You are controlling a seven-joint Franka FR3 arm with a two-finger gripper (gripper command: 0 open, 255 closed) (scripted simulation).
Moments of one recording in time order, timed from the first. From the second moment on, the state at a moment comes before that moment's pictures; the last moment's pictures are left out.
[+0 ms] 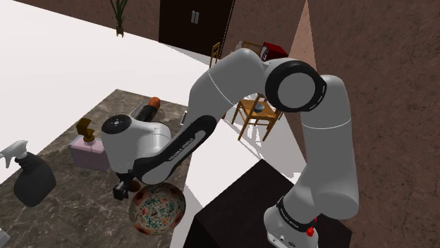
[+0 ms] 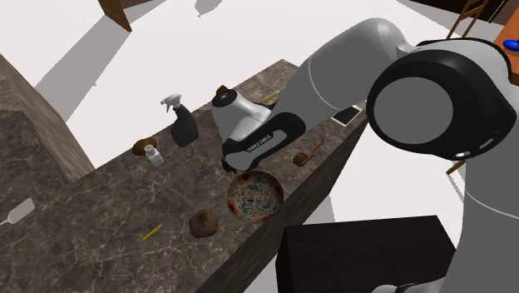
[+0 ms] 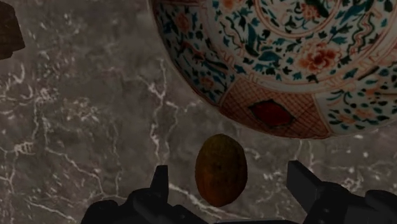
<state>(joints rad) 0.34 0.63 0.35 -1.93 -0.52 2.45 0.45</state>
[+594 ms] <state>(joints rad) 0.35 0.67 0.34 -1.92 -0.54 2.48 0.46</state>
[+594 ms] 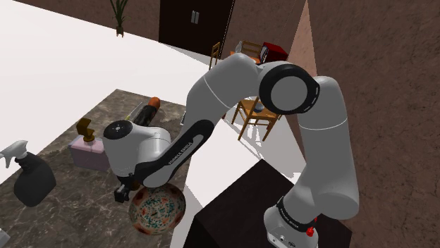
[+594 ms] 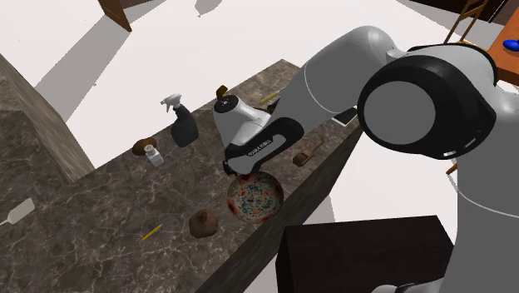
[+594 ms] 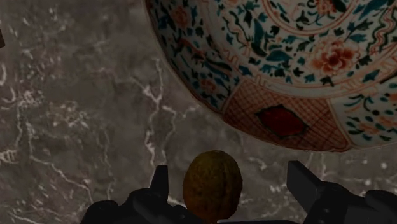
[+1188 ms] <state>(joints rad) 0.35 0.67 0.34 -1.92 -0.54 2.48 0.46</state>
